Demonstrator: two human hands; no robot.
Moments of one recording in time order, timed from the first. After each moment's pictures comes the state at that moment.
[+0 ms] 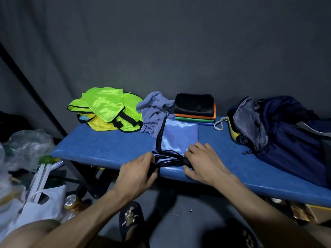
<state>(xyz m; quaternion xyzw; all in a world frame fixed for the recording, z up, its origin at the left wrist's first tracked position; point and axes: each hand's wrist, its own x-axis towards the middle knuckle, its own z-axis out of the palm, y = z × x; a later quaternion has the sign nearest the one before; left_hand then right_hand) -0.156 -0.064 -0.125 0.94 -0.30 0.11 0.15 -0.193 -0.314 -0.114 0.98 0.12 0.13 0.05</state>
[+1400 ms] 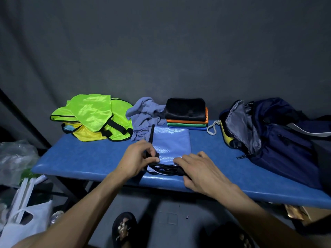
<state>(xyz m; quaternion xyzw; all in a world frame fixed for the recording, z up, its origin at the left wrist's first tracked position) -0.062 -0.099 -0.122 0.85 -0.35 0.04 0.39 -0.198 -0.325 -0.111 0.98 0.15 0.10 0.01</state>
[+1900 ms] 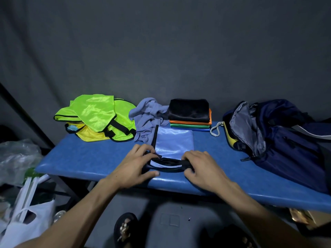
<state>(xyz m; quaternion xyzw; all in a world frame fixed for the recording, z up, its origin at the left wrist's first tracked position) -0.069 -0.069 -0.126 0.86 -0.47 0.05 0.19 -0.181 -0.328 -0.112 0.98 0.07 0.10 -0.17</state>
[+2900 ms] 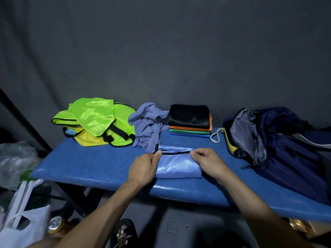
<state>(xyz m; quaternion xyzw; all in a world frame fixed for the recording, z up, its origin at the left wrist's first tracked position) -0.074 -0.128 -0.128 0.93 -0.17 -0.01 0.34 -0.152 -0.350 -0.094 0.85 -0.14 0.02 -0.51</state>
